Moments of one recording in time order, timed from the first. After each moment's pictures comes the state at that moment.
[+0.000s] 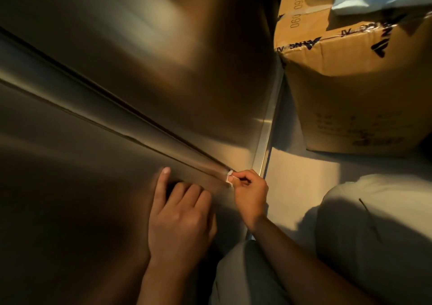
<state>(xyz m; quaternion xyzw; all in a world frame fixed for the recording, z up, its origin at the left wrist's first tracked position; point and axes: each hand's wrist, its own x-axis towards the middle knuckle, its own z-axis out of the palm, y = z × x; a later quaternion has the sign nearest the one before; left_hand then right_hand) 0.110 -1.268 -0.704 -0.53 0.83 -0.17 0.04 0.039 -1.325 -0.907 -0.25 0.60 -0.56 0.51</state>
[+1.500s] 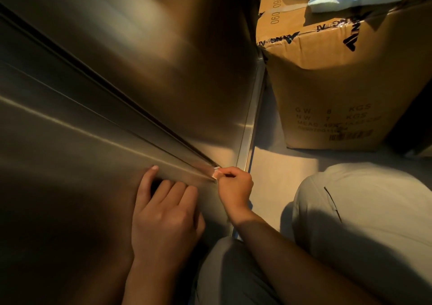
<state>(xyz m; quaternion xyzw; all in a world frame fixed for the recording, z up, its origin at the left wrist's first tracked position) 0.122 -1.262 -0.720 -0.51 0.83 -0.22 -0.05 0.047 -1.331 -0.906 -0.19 0.66 -0.52 0.52</state>
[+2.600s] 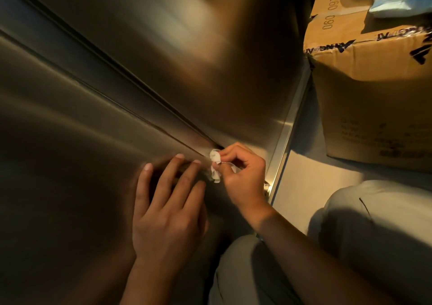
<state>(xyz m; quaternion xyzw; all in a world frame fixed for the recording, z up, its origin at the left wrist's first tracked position) 0.125 -1.250 -0.672 -0.52 0.81 -0.28 0.01 0.028 -1.338 -0.804 -0.39 0.39 -0.68 0.49</state>
